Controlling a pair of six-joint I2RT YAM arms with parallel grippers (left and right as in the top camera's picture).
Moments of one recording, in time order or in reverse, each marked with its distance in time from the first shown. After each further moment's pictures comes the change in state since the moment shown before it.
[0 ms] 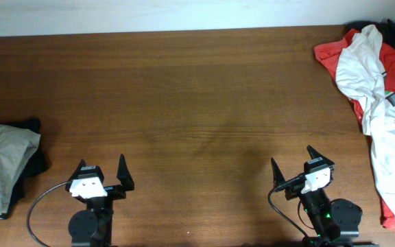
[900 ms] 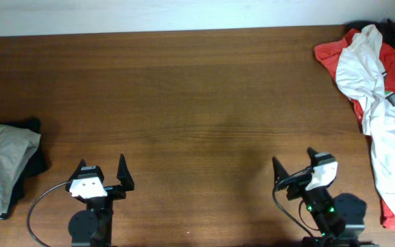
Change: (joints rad) left arm 0.000 0.000 0.000 0.000 0.000 0.000; right arm 0.000 0.130 0.136 -0.119 0.013 0.161
